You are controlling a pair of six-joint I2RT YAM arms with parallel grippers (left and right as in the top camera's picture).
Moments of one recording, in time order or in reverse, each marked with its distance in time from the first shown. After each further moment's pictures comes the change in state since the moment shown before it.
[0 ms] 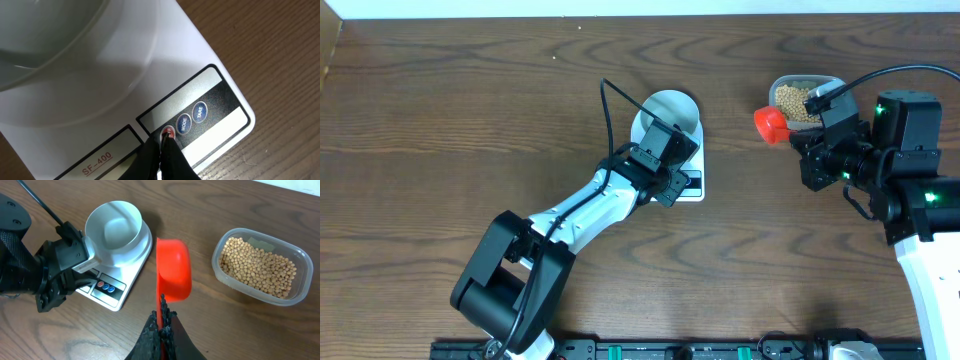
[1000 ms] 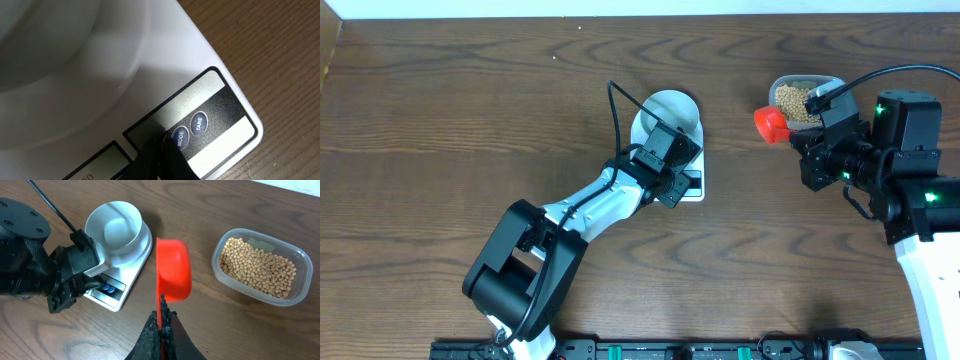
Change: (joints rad) left arm -0.005 0.062 0.004 0.045 0.018 0.000; right arm 0.000 0.000 0.000 0.002 0.000 0.000
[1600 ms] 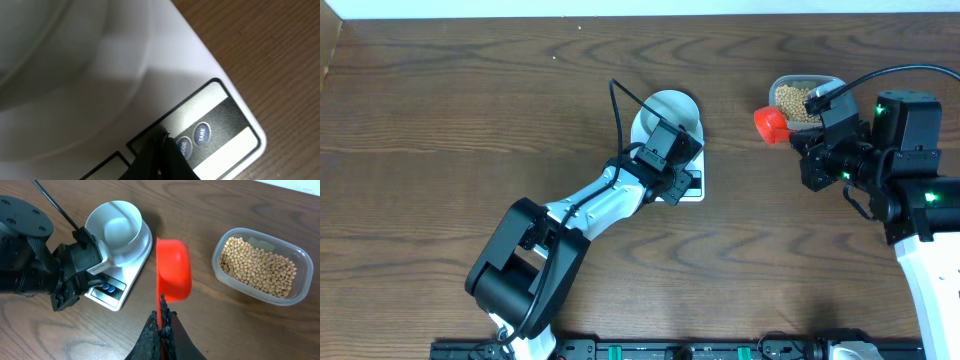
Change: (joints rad) left arm -0.003 0.014 0.014 0.013 -0.027 0.000; right arm 0.000 0.000 0.000 -0.002 0.000 0.000
